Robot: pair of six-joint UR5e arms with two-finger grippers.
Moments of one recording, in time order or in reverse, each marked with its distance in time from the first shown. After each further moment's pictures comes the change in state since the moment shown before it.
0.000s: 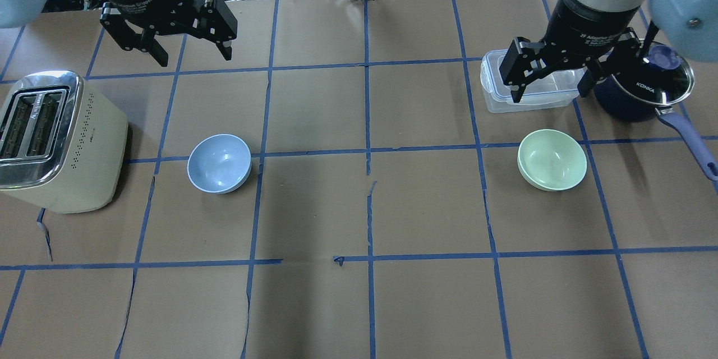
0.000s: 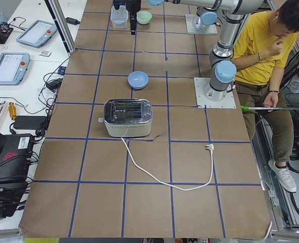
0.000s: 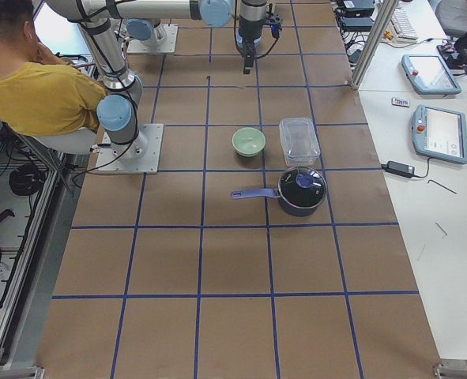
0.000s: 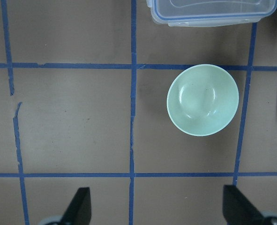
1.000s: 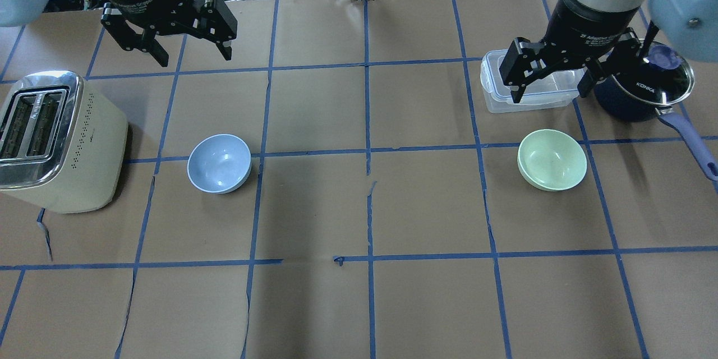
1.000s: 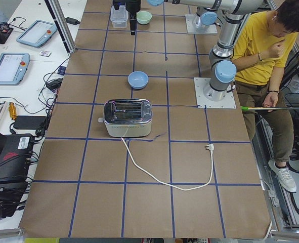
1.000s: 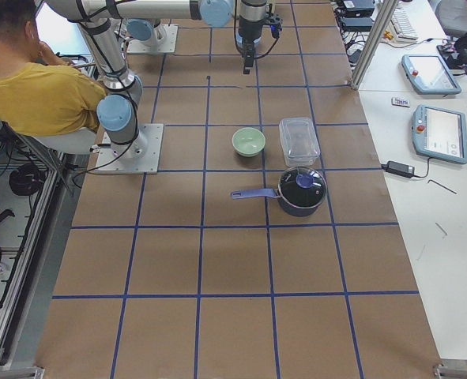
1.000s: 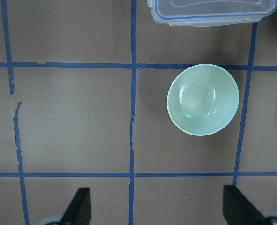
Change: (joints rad) left arm 0.009 -0.010 -0.005 0.004 0.002 0.017; right arm 0.000 0.000 0.000 0.001 0.000 -0.002
